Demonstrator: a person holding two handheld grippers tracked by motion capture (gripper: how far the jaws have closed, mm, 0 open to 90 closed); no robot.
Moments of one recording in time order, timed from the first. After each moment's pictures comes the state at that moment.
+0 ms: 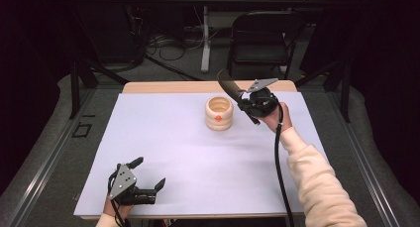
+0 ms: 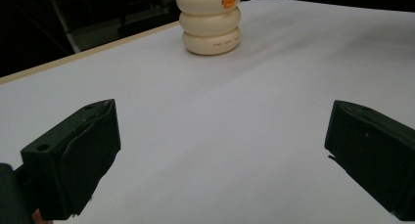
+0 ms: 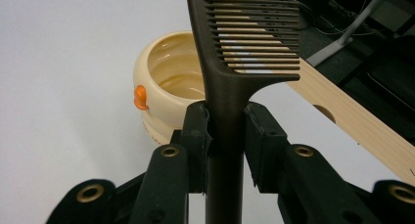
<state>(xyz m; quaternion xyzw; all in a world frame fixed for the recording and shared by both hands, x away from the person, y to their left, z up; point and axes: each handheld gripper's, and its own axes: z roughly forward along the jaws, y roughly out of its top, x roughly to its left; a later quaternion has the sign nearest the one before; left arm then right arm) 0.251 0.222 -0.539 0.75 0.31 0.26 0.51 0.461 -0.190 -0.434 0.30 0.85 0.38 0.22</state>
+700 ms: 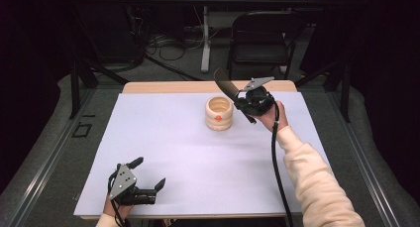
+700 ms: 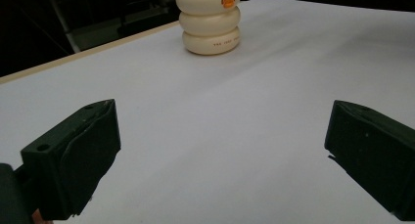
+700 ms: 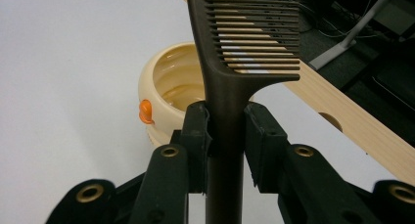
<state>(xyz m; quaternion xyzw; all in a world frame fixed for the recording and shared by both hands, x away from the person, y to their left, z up) 0.251 0.222 -0.539 0.76 0.31 0.26 0.51 0.465 -0.180 -0.433 0.30 0.85 0.38 0.21</state>
